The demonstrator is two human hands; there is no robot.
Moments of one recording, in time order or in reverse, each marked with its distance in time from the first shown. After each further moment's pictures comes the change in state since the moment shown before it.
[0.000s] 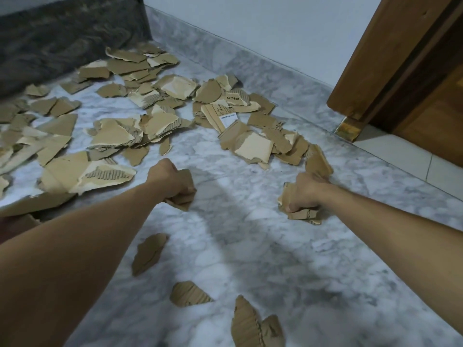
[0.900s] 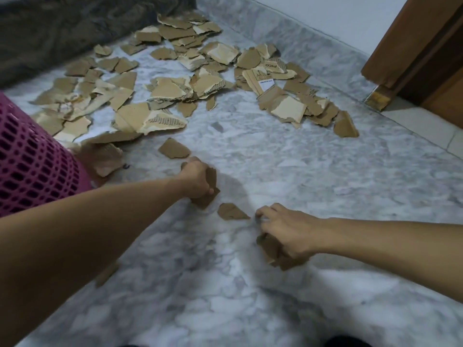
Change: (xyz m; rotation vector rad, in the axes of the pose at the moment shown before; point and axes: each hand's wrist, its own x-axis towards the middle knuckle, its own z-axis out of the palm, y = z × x) left_hand -0.124 -0.090 0.001 0.363 -0.141 0.170; right_hand -0.164 -0.044 0.132 -0.494 -0.138 -0.943
